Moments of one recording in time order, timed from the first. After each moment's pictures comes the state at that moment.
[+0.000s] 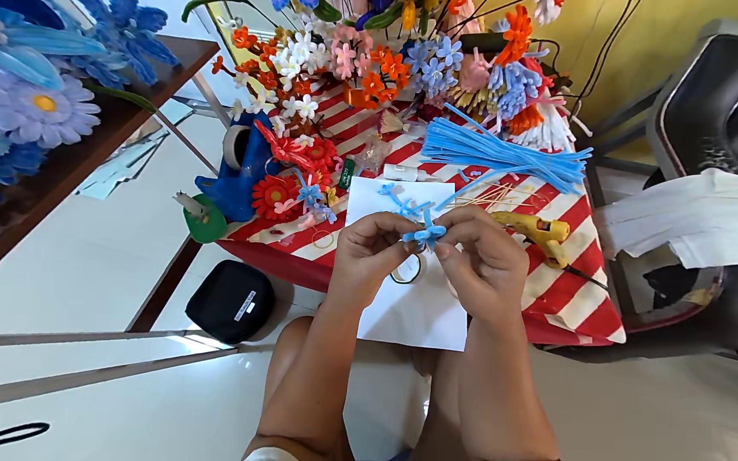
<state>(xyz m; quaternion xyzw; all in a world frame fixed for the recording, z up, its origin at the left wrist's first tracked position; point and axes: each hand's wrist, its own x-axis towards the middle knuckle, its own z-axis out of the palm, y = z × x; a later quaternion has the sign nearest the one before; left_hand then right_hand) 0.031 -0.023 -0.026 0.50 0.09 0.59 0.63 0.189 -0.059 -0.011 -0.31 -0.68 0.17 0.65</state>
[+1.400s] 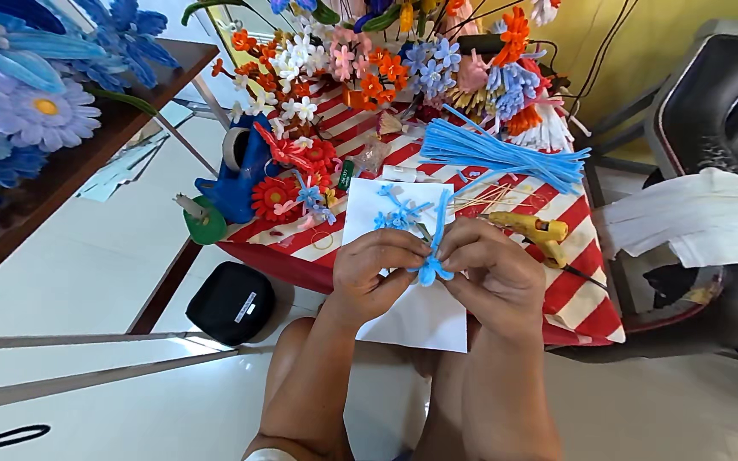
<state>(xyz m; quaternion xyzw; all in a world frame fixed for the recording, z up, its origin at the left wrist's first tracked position) 0.029 -0.019 -0.031 0.72 0.03 0.64 0.28 0.201 -0.068 -0.006 -0.22 -0.72 0.22 0.62</state>
